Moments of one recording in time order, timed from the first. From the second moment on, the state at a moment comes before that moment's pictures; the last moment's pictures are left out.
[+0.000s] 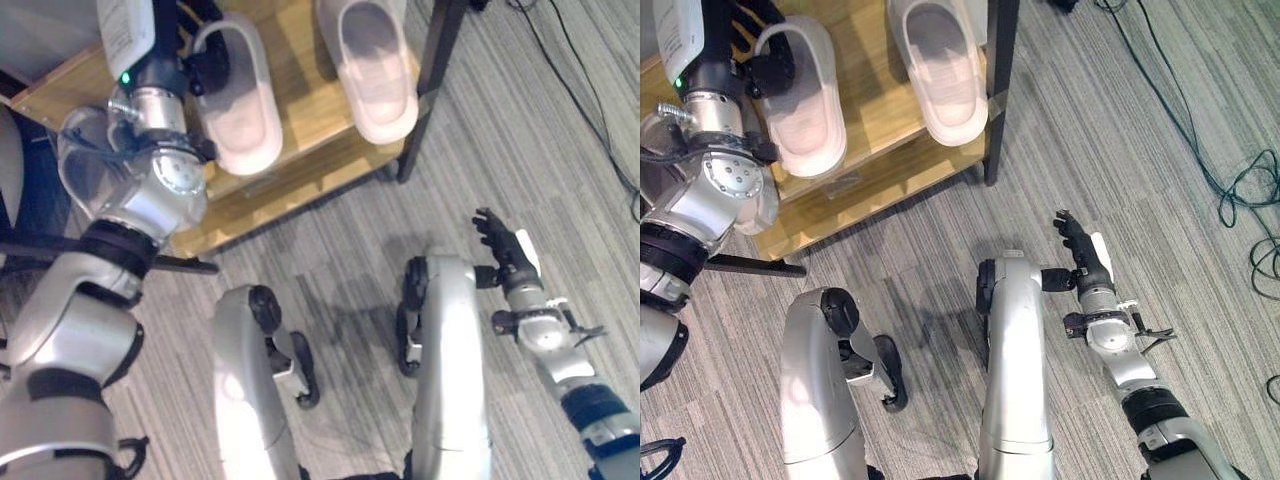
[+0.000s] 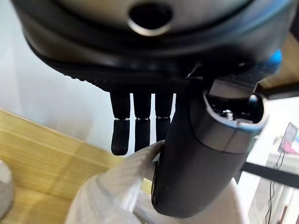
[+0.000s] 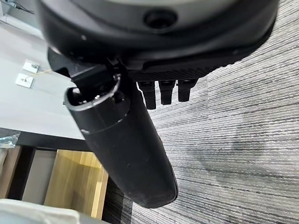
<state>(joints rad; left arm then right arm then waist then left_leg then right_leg) -1.25 0.80 -0.73 0.82 -0.03 -0.09 0.65 -0.35 -0.69 0.33 0.50 0.32 -0.27 -0.22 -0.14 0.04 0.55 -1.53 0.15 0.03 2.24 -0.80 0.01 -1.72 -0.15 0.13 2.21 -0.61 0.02</state>
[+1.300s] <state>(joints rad) -1.28 0.65 -0.70 0.74 -0.16 -0.10 0.60 -0.29 -0.70 0.37 0.50 0.31 -0.26 -0.23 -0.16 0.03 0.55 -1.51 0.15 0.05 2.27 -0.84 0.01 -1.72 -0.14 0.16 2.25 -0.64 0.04</state>
